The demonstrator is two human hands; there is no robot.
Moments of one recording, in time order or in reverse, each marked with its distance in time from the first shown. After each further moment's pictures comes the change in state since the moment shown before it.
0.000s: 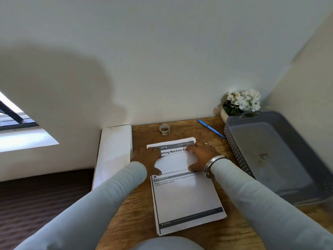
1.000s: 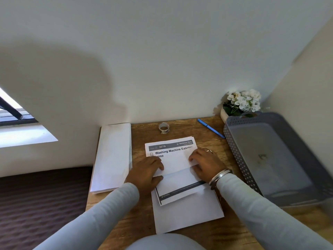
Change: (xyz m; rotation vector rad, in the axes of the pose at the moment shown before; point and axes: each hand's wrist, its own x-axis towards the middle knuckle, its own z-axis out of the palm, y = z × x) left_hand -0.040 -0.002 0.053 -0.243 0.330 0.194; right_hand -0.029 0.014 0.030 0.009 0.269 -0.206
